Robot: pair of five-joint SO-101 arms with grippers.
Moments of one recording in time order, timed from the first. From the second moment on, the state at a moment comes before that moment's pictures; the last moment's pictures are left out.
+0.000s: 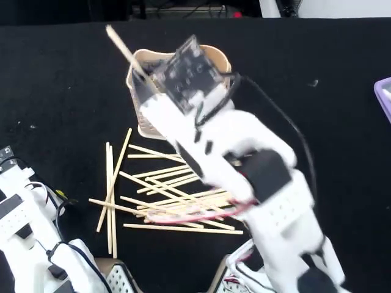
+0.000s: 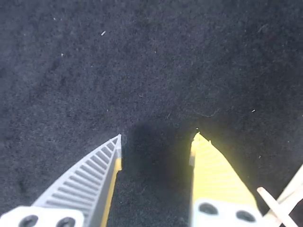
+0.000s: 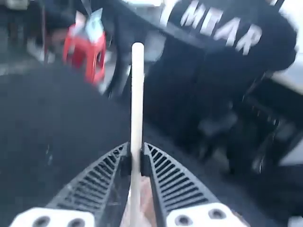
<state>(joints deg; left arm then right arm) -49.0 -44.4 70.5 52.6 -9.5 -36.4 -31.3 2.8 46.5 13.8</state>
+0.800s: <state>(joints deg) -49.0 -44.4 70.5 52.6 -9.5 -31.0 -5.1 2.7 13.1 13.1</state>
